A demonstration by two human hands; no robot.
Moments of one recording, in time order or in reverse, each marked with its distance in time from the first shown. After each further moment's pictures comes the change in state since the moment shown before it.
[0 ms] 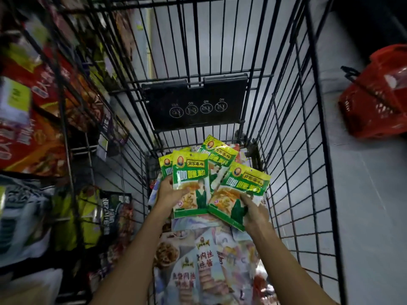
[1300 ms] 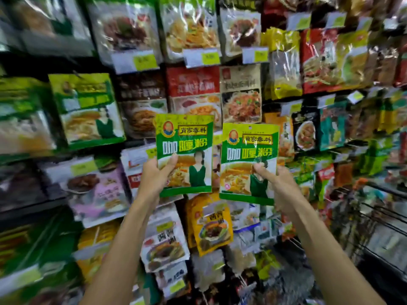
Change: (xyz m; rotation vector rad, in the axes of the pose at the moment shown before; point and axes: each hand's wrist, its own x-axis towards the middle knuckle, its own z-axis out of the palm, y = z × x) left_hand -0.781 0.009 -0.242 -0.515 1.436 0.653; right_hand -0.639 -0.062 -0.131 -0.672 -1.955 -0.765
